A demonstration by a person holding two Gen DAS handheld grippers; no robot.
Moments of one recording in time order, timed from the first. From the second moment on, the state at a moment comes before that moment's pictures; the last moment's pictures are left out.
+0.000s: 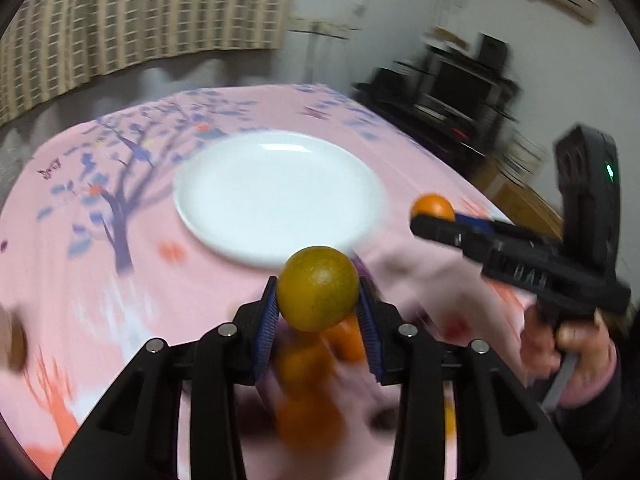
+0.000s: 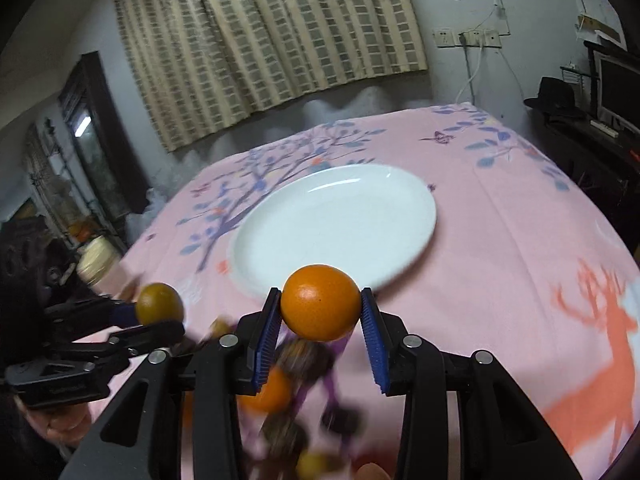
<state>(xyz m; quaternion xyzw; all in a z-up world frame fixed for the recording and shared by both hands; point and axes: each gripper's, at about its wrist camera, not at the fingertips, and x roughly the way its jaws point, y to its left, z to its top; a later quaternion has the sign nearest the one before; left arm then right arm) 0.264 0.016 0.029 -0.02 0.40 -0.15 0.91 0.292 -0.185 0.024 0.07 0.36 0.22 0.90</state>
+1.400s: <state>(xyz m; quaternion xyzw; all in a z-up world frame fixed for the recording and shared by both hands) 0.149 0.052 -0.002 0.07 0.36 -0.20 0.91 0.135 -0.170 -0.034 0.08 0.43 0.23 0.87</state>
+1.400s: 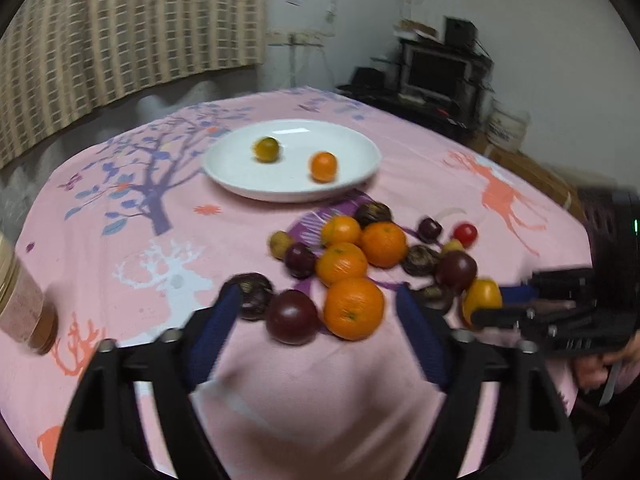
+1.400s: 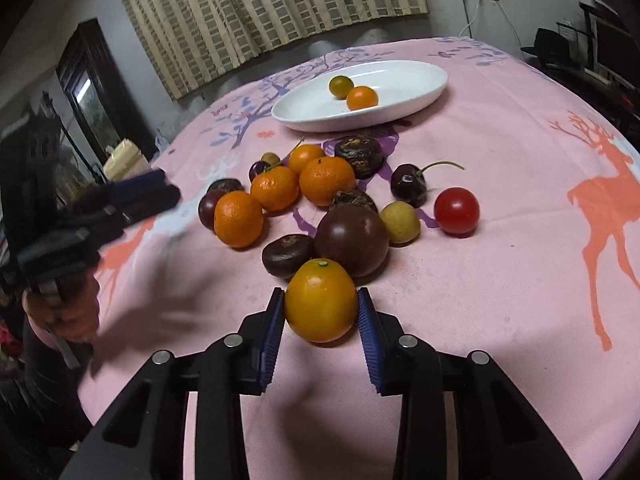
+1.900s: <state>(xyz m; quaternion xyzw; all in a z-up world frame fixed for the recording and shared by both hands) 0.158 0.008 -0.033 0.17 0.37 -0.20 0.89 0.138 -0.181 -0.037 0.12 0.44 0.25 0.86</state>
